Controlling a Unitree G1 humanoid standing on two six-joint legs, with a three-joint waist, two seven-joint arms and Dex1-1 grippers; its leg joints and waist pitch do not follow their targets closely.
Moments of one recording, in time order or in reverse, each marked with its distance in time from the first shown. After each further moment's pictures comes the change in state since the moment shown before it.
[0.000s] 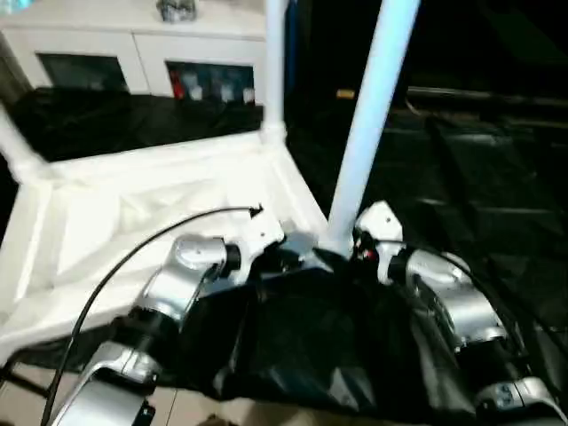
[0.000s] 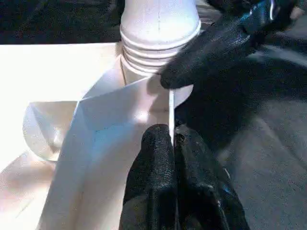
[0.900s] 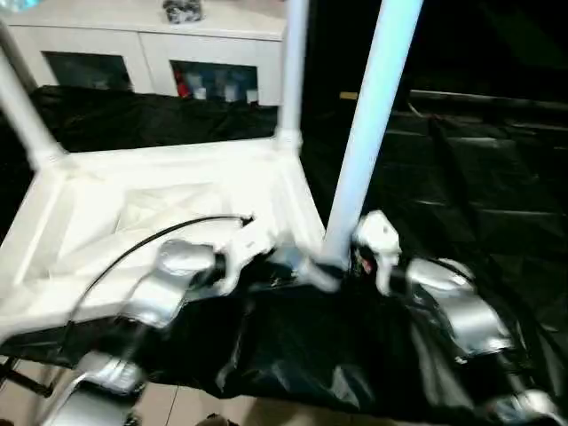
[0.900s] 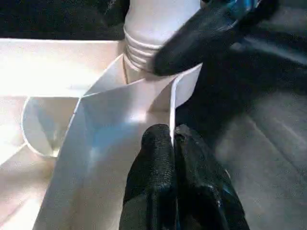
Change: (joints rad) left arm -0.005 -0.020 0.013 0.010 0.012 0.040 0.051; right arm 0.014 0.077 -0.041 -0.015 -0.015 0.073 -0.140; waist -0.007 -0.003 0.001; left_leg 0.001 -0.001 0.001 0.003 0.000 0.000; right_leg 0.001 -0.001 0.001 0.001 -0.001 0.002
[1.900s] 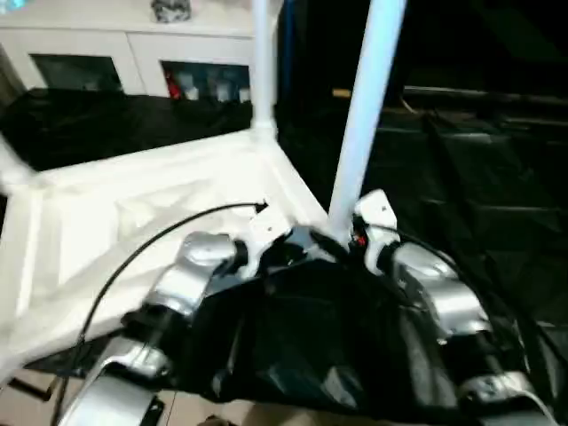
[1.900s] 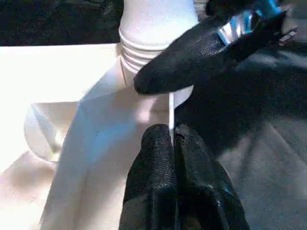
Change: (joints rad) left arm -0.015 -0.010 -0.003 0.018 0.007 -0.035 0.001; right arm -0.035 -0.005 -0.007 0.030 0.016 0.031 0.011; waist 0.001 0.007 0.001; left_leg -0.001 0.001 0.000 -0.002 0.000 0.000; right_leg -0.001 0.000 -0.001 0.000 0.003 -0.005
